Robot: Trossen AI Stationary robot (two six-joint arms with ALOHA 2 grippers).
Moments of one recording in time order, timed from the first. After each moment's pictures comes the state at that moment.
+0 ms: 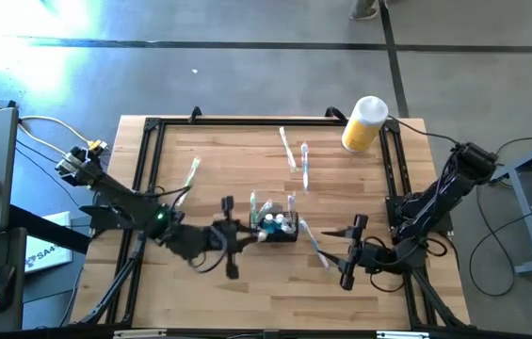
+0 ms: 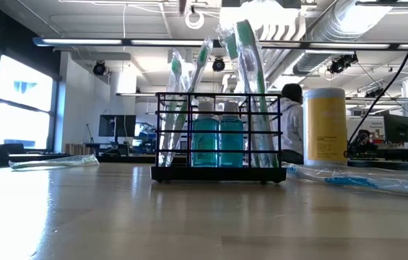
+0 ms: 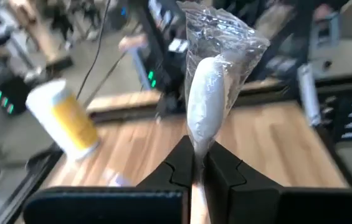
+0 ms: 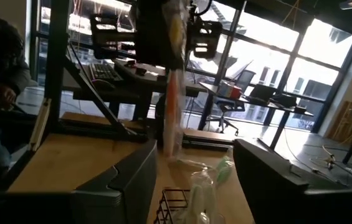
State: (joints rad) left arm -0.55 1.43 1.28 -0.09 -0.71 0.01; right arm 0.88 1.35 0.63 0.89 1.10 -0.34
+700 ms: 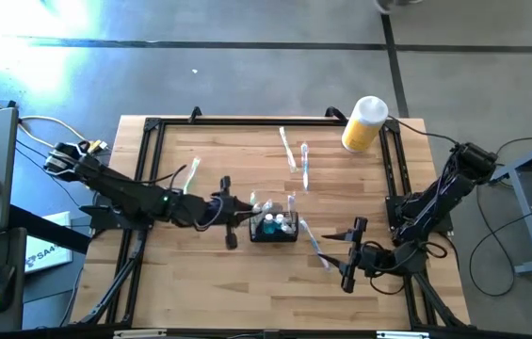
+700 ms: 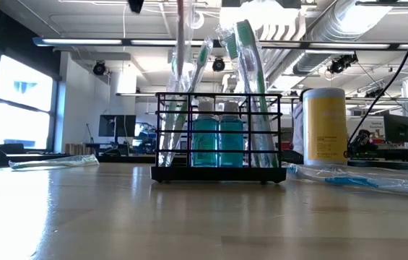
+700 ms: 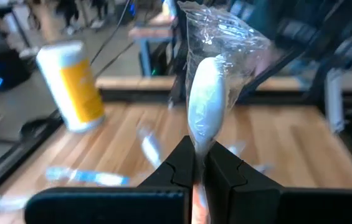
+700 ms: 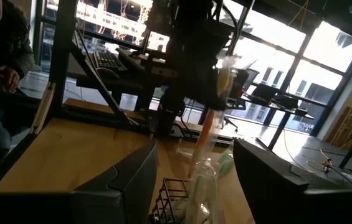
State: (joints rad) left arm -0.34 1.28 0.90 0.22 -0.52 -0.06; right arm 0.89 1.35 0.63 0.81 1.10 -0.34
